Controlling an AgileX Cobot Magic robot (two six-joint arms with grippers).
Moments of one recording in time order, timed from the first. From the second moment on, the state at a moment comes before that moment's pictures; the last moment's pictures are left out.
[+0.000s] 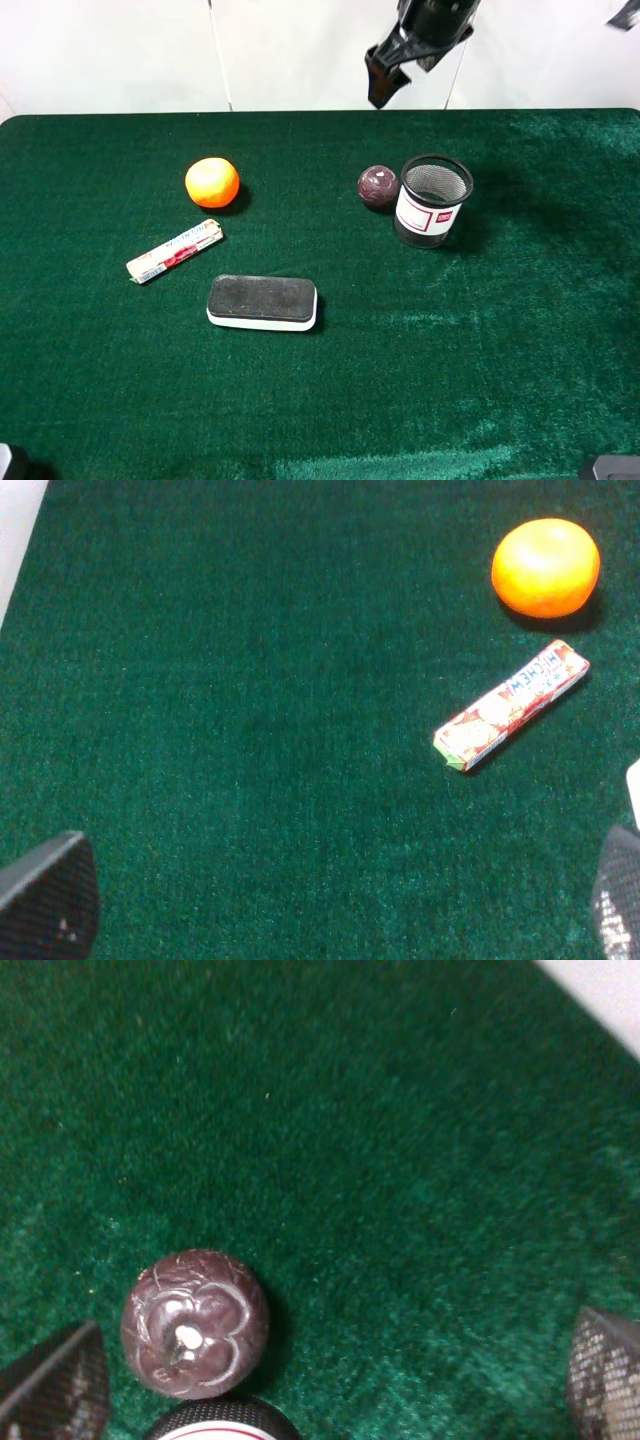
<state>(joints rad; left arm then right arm) 0.02 -0.01 -0.50 -0.01 1.06 0.02 0.42 2.08 -1.78 0.06 1.00 -0.39</state>
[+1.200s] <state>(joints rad) 0.02 -0.01 -0.50 -0.01 1.06 0.02 0.49 2.31 -1.75 0.01 0.98 -0.37</state>
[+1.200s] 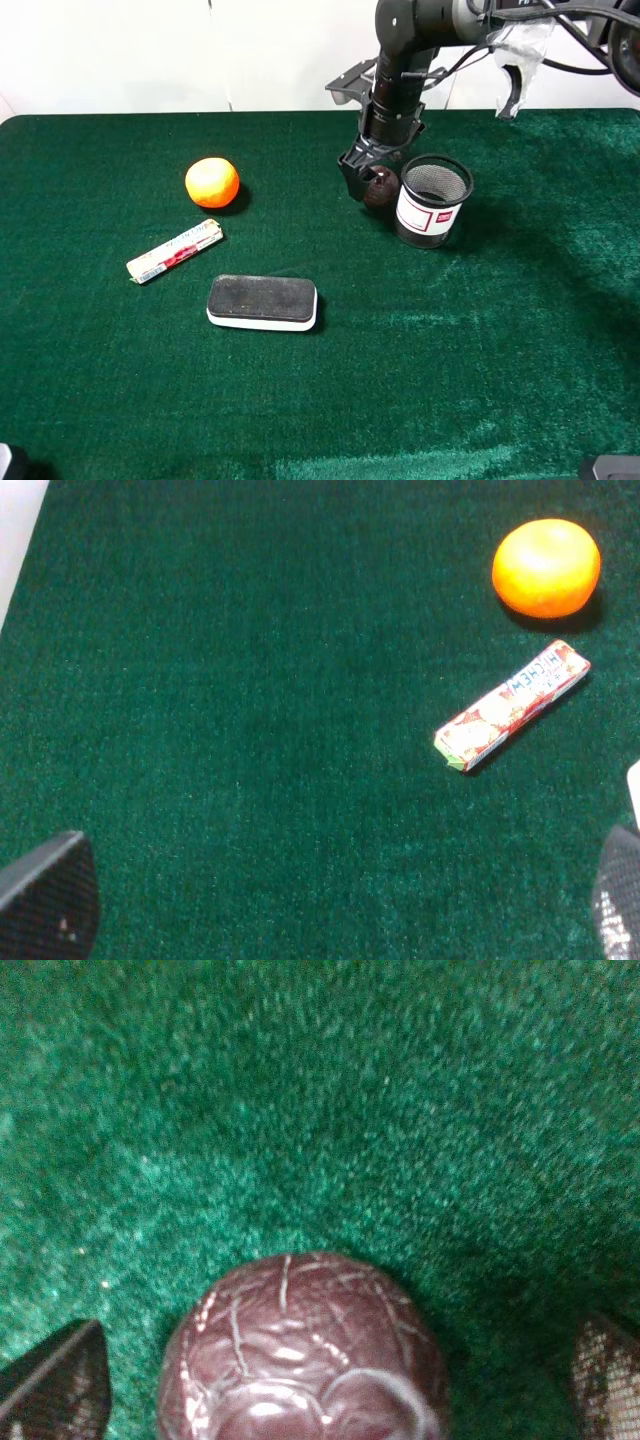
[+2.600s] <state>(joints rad) 0.02 -0.01 -0.50 -0.01 1.06 0.02 0.49 2.25 -1.68 -0.03 0.93 -0.37</state>
